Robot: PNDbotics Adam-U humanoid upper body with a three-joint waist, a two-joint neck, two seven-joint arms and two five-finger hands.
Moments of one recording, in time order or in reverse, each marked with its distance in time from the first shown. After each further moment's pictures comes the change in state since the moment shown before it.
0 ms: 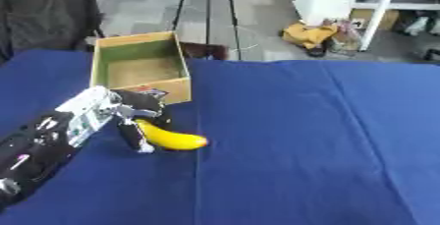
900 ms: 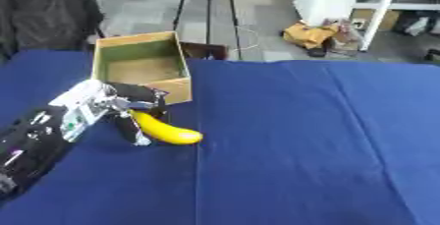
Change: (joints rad) left arm -0.026 0.045 0.032 -0.047 0.012 0.019 0.028; right arm 0.007 0.000 0.000 0.000 0.000 0.000 0.000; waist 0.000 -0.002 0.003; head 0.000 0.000
